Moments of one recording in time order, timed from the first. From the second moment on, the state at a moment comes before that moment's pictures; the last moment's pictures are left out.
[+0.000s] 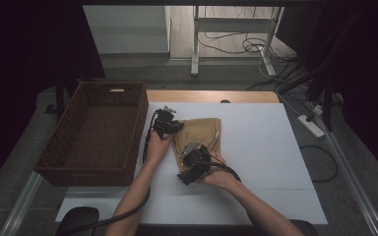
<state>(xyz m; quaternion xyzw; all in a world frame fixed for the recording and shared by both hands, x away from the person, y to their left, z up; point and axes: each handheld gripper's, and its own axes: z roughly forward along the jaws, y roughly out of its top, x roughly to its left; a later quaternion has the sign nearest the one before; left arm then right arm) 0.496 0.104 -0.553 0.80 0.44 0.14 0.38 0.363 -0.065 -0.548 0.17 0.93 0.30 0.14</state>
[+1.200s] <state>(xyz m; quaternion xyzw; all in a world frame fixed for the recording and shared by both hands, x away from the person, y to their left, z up) 0.500 0.100 -0.524 0.82 0.41 0.13 0.38 0.394 -0.097 -0.512 0.19 0.91 0.35 0.08</state>
